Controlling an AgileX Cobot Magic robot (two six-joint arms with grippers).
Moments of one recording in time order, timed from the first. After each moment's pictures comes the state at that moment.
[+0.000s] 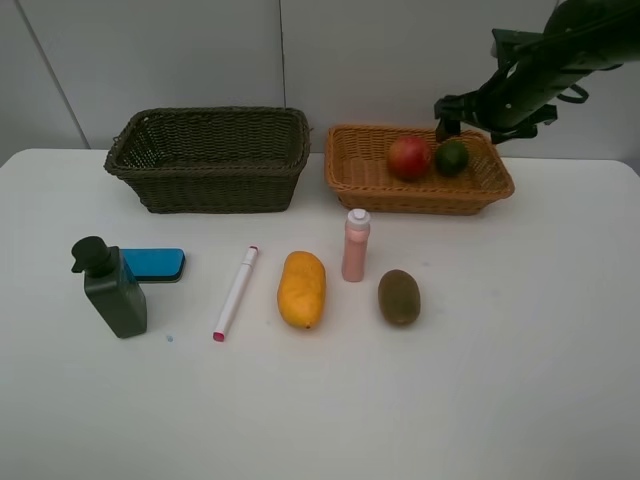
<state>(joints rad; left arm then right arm) -0.08 -0.01 -0.50 0.00 1.05 -0.04 0.12 1.99 -1.47 -0.03 0.49 0.08</state>
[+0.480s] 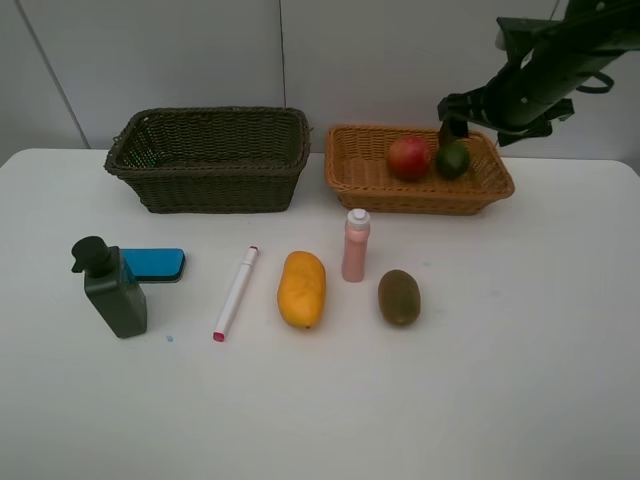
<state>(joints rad) -0.08 -0.01 -0.50 0.00 1.05 -0.04 0.16 1.80 -1.28 -0.04 0.54 0.09</state>
